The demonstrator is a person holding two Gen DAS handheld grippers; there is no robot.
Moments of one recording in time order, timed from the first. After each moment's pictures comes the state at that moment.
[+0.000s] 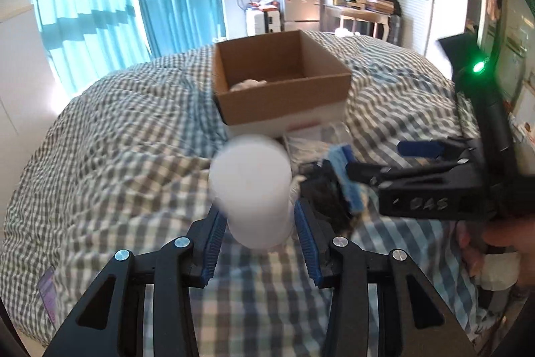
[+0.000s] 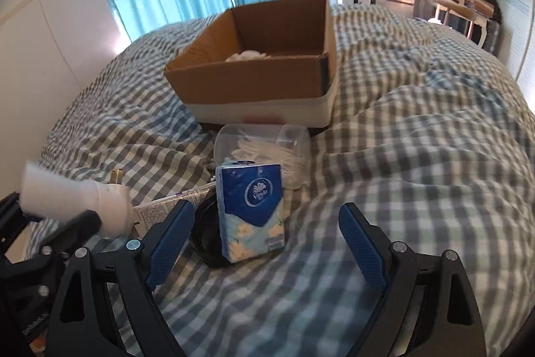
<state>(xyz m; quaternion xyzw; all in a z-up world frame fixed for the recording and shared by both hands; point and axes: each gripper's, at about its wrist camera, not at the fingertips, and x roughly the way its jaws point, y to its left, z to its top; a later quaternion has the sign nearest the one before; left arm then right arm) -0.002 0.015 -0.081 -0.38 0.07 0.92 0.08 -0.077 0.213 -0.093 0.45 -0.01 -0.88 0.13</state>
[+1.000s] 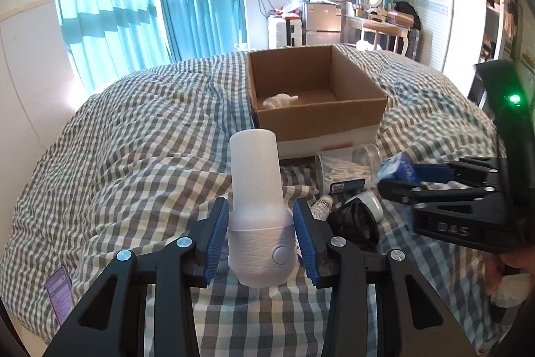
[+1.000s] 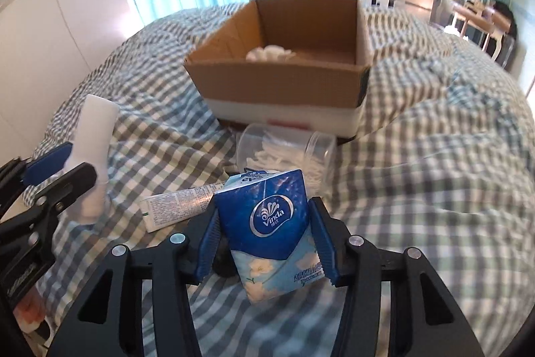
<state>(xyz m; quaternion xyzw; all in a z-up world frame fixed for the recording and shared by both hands) -0.015 -0.013 -0.069 -0.36 0.05 0.93 0.05 -0.074 0.195 -0.076 0.45 0.02 -0.88 0.15</state>
